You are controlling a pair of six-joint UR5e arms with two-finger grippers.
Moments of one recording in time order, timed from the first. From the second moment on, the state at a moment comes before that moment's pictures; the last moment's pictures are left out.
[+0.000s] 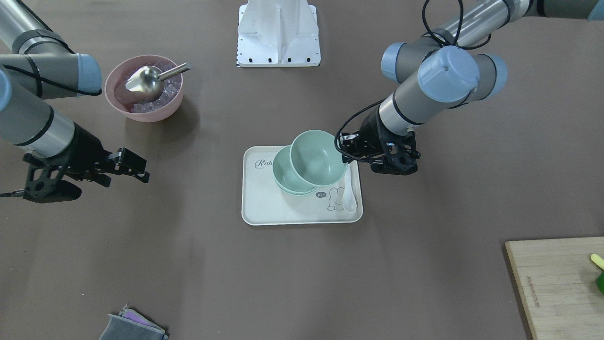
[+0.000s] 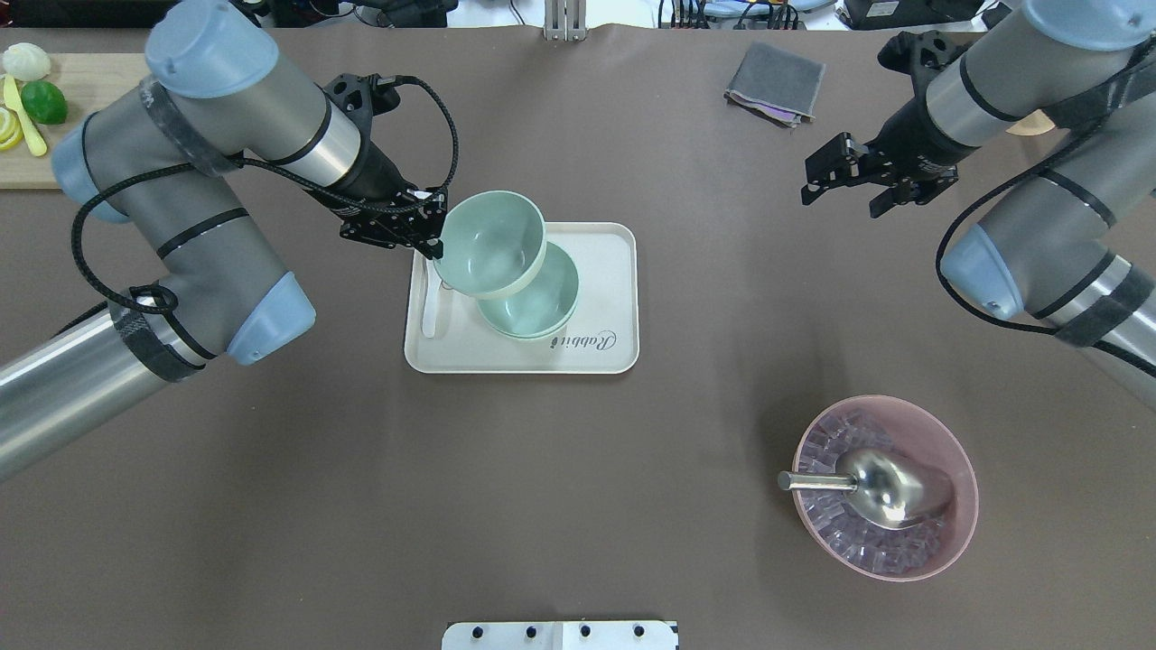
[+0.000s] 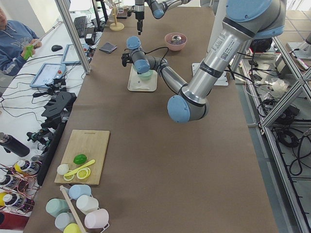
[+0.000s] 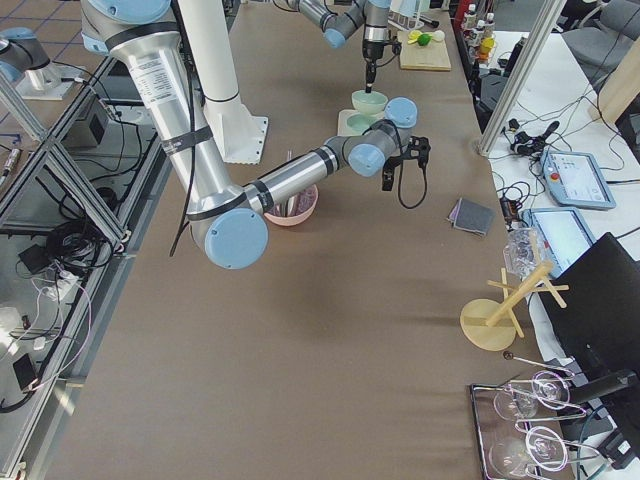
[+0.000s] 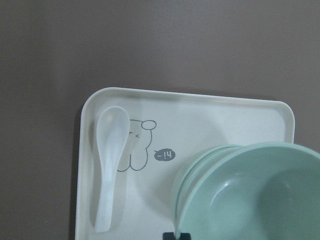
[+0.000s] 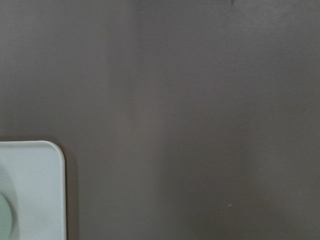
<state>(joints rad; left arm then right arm) -0.79 -2.19 -1.58 -1.93 -2.28 -1.21 1.02 -1.20 1.64 -1.27 2.35 0.92</state>
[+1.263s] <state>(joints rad) -0.73 -2.23 -1.55 -1.95 -2.21 -1.22 1.12 -1.31 1.63 -1.27 2.36 0.73</state>
